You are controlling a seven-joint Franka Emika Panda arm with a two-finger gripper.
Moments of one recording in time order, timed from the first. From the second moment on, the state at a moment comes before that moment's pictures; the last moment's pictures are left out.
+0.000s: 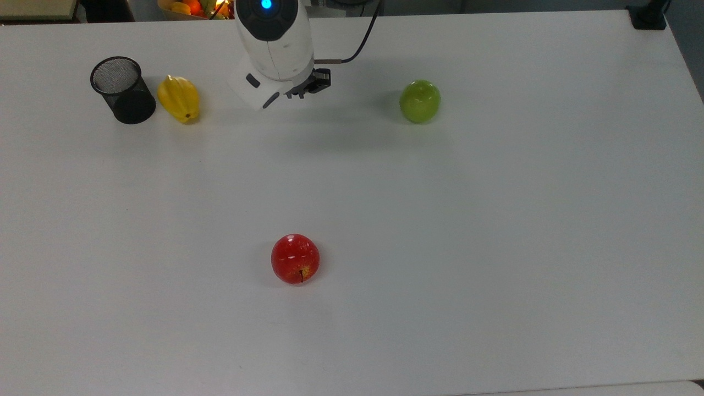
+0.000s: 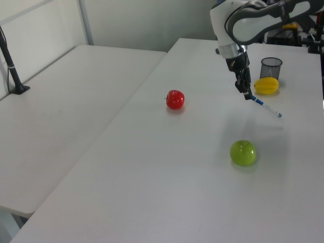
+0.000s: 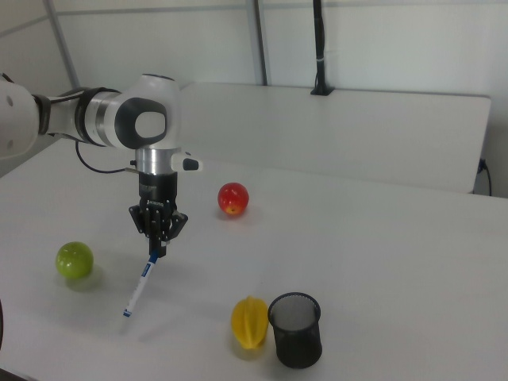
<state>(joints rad) 0.25 0.29 -0.19 -1.73 0.02 1.66 -0.06</state>
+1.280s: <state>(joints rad) 0.24 0.39 -0.14 -1.69 -0.03 1.76 0.05</state>
